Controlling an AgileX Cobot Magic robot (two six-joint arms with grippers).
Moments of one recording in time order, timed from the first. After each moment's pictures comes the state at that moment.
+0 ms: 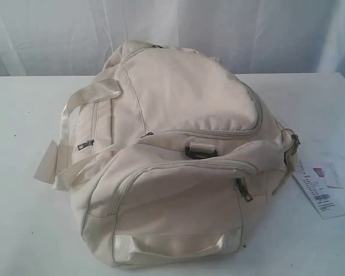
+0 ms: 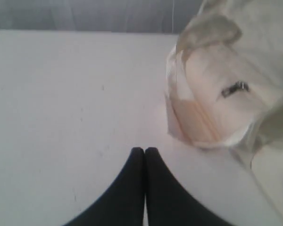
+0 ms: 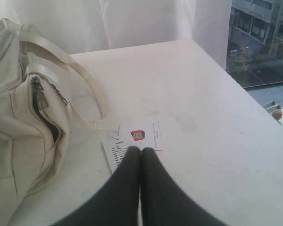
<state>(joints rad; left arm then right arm) -0.02 0.00 0.02 -0.25 0.27 0.16 0.03 0.01 -0.01 0.03 0.31 0.11</state>
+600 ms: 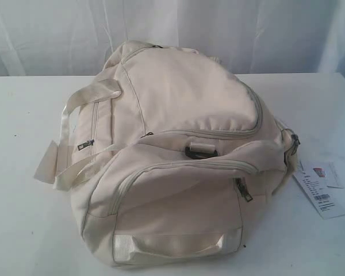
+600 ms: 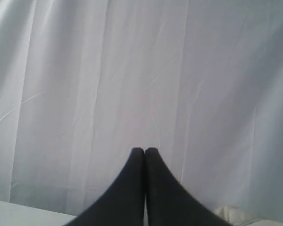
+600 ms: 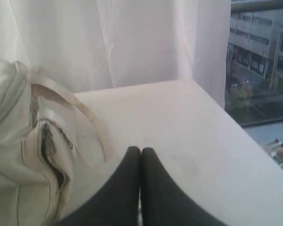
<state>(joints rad) -0.02 0.19 -0.21 -0.30 -0.30 0.07 0.03 0.01 0.00 0.03 0.15 0.11</state>
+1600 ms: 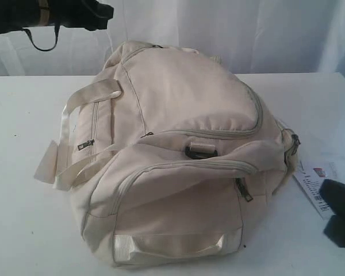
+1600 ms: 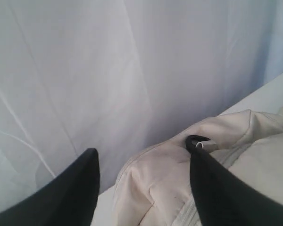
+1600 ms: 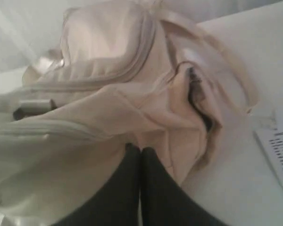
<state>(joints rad) -0.18 1.99 -1.72 1.66 -0.43 -1.45 0.53 0.52 -0.09 -0.02 -0.06 0.45</state>
